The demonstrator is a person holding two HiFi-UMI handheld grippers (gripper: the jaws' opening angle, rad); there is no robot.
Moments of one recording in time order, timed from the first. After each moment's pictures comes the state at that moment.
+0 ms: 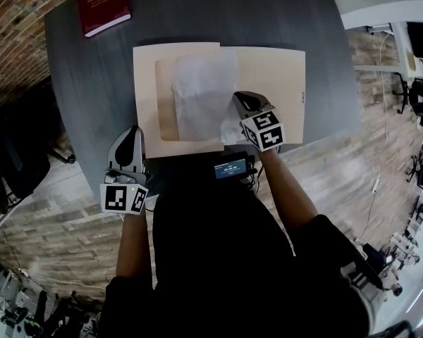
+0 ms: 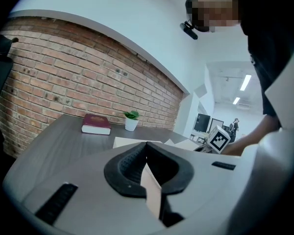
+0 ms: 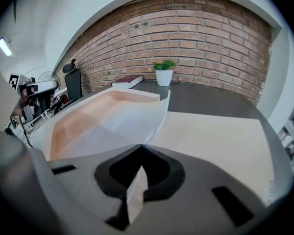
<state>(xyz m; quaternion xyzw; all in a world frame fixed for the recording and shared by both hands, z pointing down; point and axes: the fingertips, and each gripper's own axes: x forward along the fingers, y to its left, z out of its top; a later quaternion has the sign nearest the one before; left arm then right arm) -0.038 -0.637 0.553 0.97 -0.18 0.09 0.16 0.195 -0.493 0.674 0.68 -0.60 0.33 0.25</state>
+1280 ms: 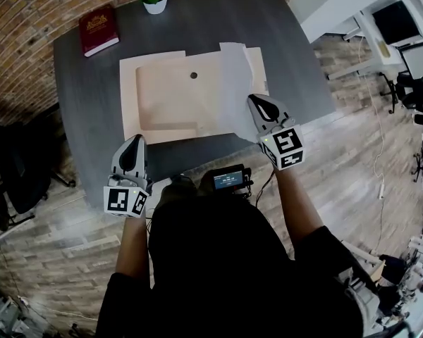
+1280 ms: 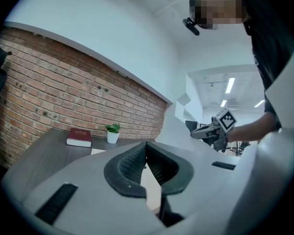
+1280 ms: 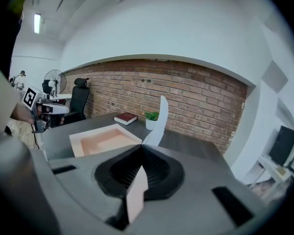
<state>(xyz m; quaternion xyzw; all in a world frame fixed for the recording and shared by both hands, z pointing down) -0.057 -0.509 0.485 0.98 -0.14 0.02 0.11 0.190 -0.355 0.475 0.75 -0.61 0.11 0.23</state>
